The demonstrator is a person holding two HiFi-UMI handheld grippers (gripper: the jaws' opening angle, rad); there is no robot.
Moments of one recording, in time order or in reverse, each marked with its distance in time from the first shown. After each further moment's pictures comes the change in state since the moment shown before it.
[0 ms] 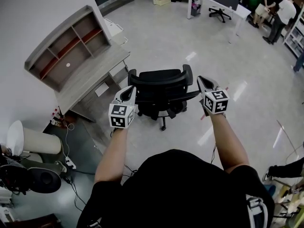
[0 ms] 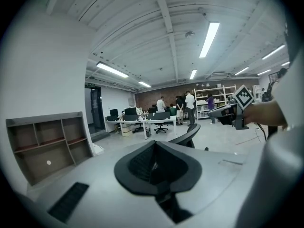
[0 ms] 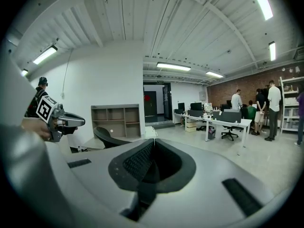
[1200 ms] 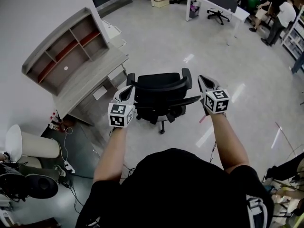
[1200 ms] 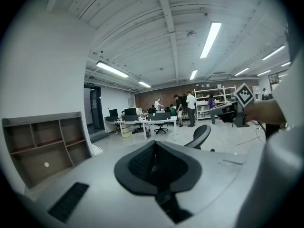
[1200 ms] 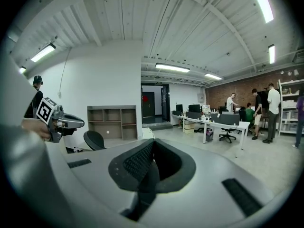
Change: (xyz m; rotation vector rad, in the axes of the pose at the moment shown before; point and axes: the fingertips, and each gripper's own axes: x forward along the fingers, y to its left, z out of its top) left arm 0.030 0.028 0.002 -0.002 -0.003 -0.007; right arm 0.028 -0.016 0.016 -0.009 -0.011 -0.026
